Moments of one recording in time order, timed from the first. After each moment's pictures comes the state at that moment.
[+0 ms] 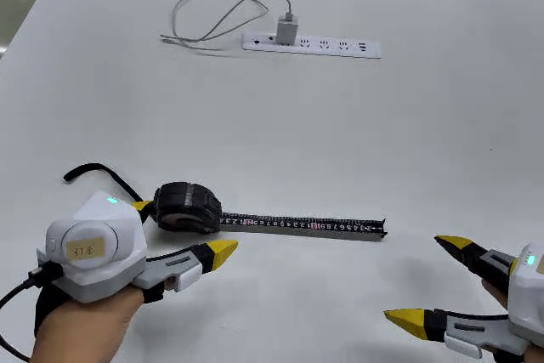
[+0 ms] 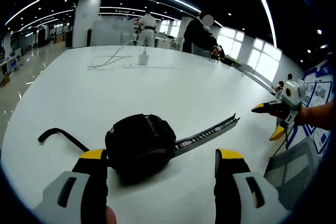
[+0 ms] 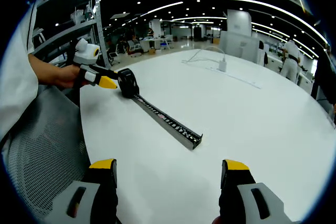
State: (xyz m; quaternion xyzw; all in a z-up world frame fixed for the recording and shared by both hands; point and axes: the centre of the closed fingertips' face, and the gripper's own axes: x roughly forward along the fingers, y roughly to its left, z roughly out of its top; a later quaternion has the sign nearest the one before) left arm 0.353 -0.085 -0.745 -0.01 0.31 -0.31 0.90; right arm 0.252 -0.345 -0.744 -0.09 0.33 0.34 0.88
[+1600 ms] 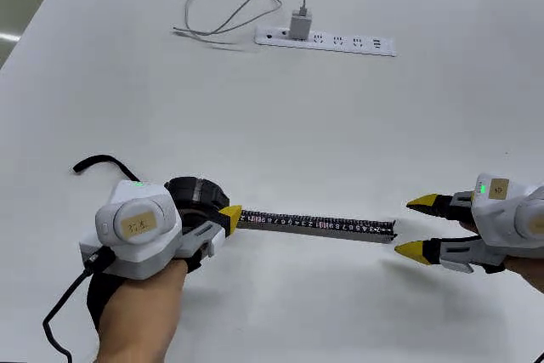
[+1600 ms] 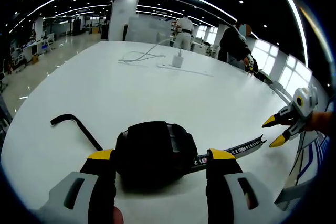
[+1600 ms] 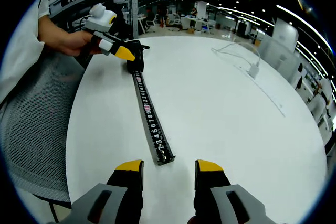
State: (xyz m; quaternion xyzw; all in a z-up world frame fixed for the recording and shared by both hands) left arm 0.379 -0.075 -0.756 -0.05 0.32 -0.17 0.93; right arm 0.318 -0.349 -0.766 -0.24 0.36 0.46 0.78
